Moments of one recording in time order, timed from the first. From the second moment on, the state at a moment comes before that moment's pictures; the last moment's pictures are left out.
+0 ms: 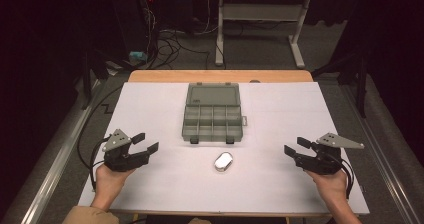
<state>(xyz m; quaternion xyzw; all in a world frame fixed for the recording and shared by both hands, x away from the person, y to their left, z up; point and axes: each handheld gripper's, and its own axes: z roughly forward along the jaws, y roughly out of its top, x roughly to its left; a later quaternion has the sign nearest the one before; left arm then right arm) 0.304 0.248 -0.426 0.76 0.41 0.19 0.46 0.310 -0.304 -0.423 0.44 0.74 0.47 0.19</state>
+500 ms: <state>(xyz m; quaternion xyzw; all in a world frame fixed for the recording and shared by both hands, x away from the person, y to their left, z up) 0.293 0.262 -0.432 0.75 0.42 0.20 0.47 0.295 -0.318 -0.429 0.45 0.72 0.48 0.21</state>
